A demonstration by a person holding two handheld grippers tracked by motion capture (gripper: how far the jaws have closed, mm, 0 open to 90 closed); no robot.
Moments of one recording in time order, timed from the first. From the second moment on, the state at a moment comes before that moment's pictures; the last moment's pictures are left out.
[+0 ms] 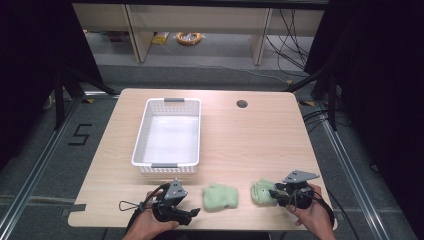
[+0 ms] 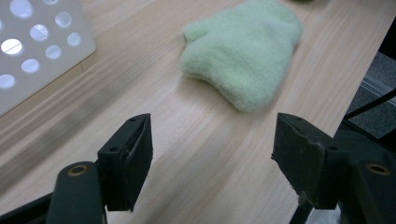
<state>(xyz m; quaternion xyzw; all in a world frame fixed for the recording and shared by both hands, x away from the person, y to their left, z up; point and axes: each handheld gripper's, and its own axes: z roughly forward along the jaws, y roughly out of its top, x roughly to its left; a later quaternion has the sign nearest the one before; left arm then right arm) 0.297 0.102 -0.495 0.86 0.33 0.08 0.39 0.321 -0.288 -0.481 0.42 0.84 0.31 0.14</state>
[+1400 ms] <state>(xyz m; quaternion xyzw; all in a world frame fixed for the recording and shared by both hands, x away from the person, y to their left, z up) 0.289 0.111 -0.503 0.85 0.34 0.07 0.39 0.320 -0.276 -0.463 0.40 0.82 0.38 0.14</state>
